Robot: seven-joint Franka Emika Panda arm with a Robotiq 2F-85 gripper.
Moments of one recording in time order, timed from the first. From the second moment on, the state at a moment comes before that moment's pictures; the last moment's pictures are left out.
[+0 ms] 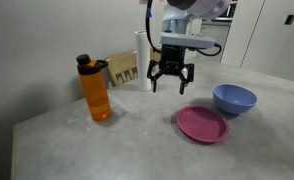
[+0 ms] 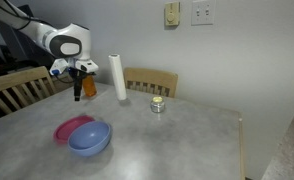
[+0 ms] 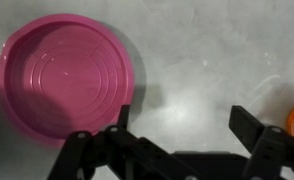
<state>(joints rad) 0.15 0.60 0.04 -1.68 0.35 2.15 0.62</state>
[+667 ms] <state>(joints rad) 0.22 0.67 -0.02 -1.62 0.23 2.07 1.12</state>
